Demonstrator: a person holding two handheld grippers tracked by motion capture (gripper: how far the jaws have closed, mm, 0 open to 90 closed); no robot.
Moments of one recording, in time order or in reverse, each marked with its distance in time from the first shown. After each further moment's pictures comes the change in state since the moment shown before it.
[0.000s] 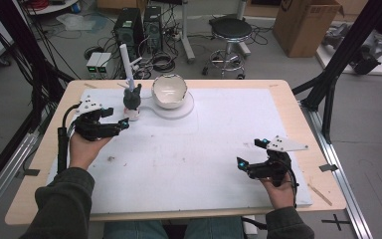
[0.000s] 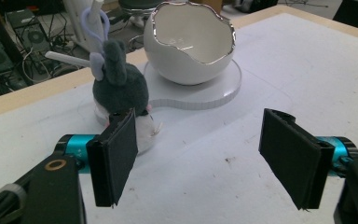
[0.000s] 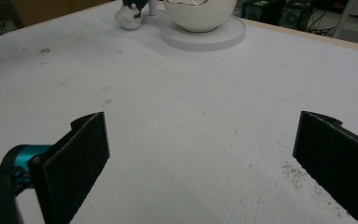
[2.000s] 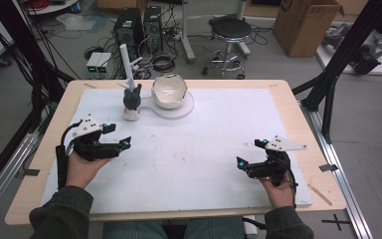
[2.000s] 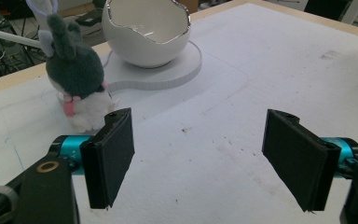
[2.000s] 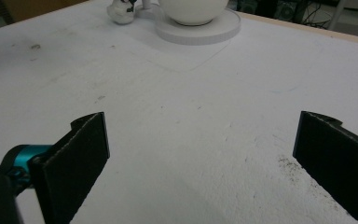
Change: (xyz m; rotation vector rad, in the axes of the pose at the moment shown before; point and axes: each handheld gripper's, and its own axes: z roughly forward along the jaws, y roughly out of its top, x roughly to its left) left arm -0.032 -0.028 -0.027 -0.006 -0.071 0.039; right arm -0.001 -0.002 0.003 0.023 -0.022 0.014
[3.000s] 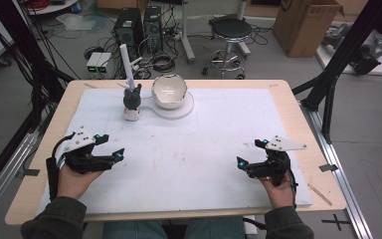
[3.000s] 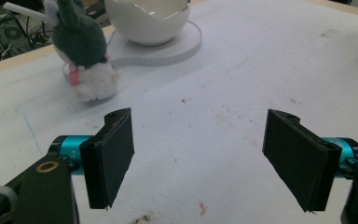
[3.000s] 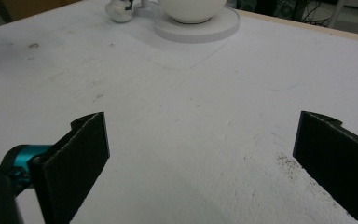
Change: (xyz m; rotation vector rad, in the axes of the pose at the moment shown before) left arm -0.006 -0.026 -0.021 0.033 0.016 0.012; right arm -0.001 -0.001 0.001 0.003 0.000 -0.003
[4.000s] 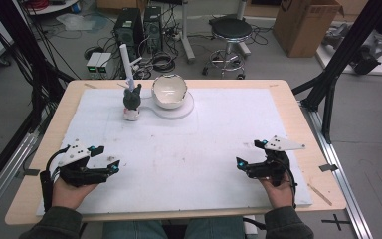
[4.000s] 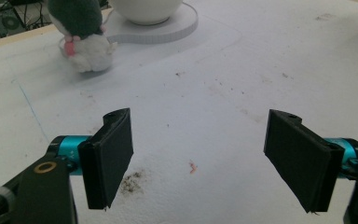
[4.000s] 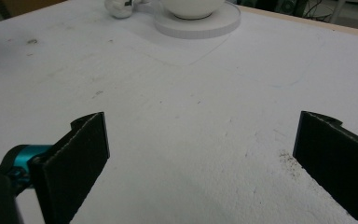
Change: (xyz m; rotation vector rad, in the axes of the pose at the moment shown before) left arm -0.007 -0.026 -0.017 0.005 -0.003 -0.012; right arm 0.000 -0.001 0.002 0.015 0.001 0.003
